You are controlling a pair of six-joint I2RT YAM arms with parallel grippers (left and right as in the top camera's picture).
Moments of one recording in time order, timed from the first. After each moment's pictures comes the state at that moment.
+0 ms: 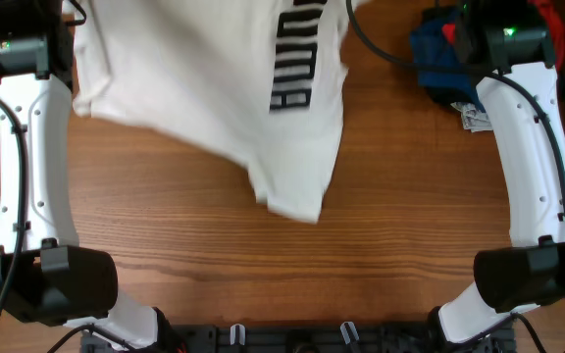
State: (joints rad) left arm 0.13 1.76 1.87 -0.16 -0.02 -0.25; right arm 0.13 1.78 1.96 -0.20 -0.12 -0.24
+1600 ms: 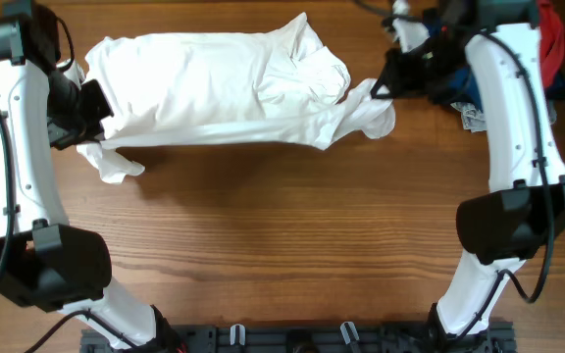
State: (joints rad) left arm 0.22 1.85 1.97 -1.68 0.03 -0.26; right arm 0.12 2.04 2.18 -1.61 -0.47 -0.17
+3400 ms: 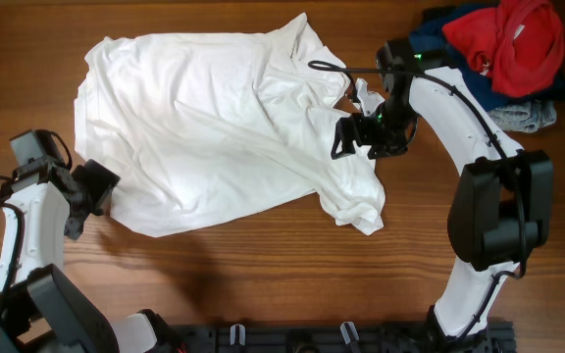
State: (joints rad) left arm 0.47 1.50 0.90 -0.71 -0.01 -0.53; right arm 0.20 2.02 1.60 -1.23 -0.40 -0.01
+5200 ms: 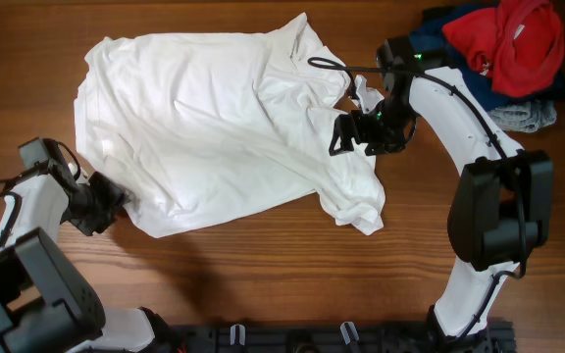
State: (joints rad) left arm 0.49 1.65 0.89 -0.73 0.21 -0.42; right arm 0.20 2.02 1.60 -1.19 -0.42 -0.01
